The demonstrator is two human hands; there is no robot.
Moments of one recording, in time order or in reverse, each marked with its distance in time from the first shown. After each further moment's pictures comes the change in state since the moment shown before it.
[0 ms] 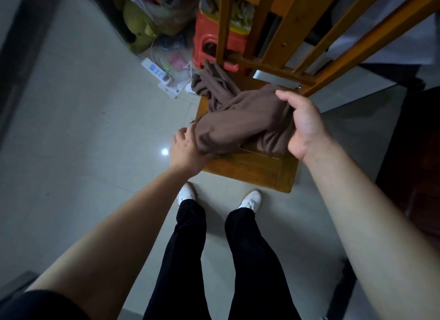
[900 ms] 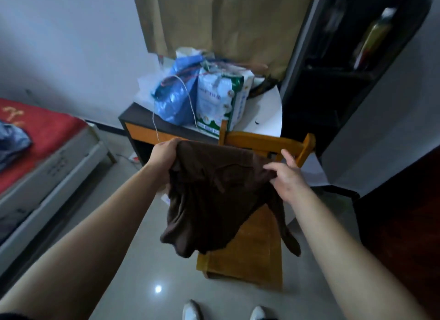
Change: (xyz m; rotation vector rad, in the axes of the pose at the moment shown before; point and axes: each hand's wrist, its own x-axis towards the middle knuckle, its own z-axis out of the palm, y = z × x) left_hand -0.138 0.150 -0.378 -1.063 0.221 0.056; right_hand -0.213 -0.155 0.047 0.163 0.088 -0.451
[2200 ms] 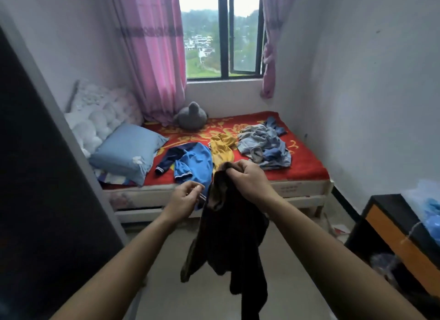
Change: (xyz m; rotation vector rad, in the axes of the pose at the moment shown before) left_hand -0.347 -0.076 -0.393 0.159 1.021 0.271; right_hand -0.386 0.109 0.396 -0.809 -1.506 -0.704
